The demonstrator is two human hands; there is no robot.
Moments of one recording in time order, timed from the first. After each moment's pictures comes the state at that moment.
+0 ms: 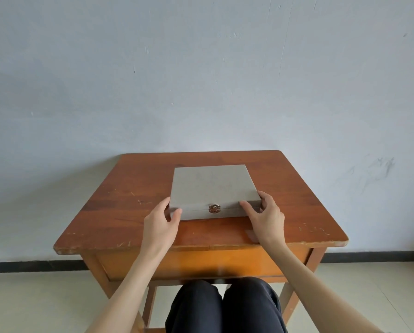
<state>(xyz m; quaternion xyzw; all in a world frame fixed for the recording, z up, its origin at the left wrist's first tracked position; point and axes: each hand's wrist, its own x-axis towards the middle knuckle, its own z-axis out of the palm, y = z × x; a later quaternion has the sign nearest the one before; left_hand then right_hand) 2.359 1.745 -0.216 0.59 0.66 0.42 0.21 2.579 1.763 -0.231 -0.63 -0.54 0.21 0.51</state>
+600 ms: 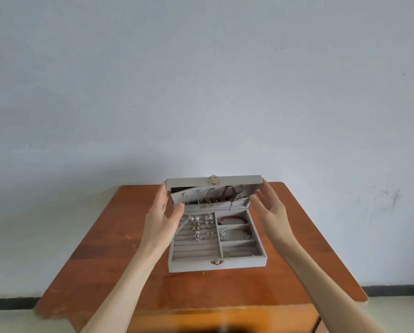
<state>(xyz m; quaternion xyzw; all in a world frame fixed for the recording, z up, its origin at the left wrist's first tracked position) 2.357 1.815 -0.147 0.59 0.51 0.54 0.32 2.585 1.821 -0.146 -0.47 -0.57 0.34 0.58</state>
